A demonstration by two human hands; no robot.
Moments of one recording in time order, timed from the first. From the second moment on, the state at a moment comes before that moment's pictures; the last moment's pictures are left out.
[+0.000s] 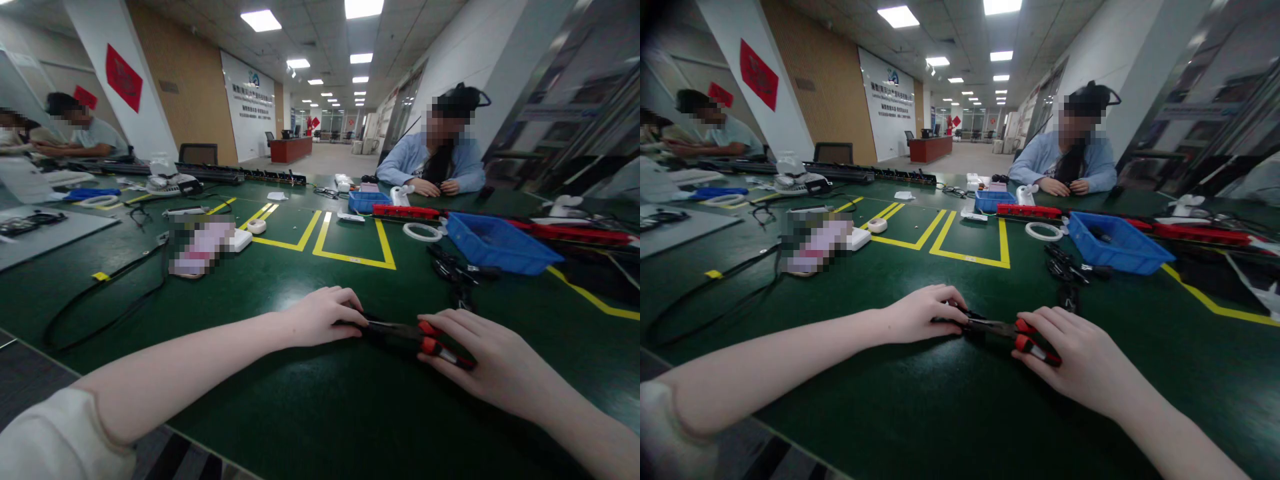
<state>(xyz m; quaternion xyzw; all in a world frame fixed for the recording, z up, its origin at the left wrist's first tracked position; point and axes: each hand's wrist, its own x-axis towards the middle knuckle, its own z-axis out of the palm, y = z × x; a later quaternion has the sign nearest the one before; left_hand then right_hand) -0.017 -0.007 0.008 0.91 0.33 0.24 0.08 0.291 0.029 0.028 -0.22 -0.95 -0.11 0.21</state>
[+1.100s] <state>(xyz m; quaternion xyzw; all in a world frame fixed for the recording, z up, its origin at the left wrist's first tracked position) -0.016 -0.009 0.011 0.91 0.34 0.22 0.11 0.283 0.018 0.033 -0.24 -0.95 -0.09 0.19</state>
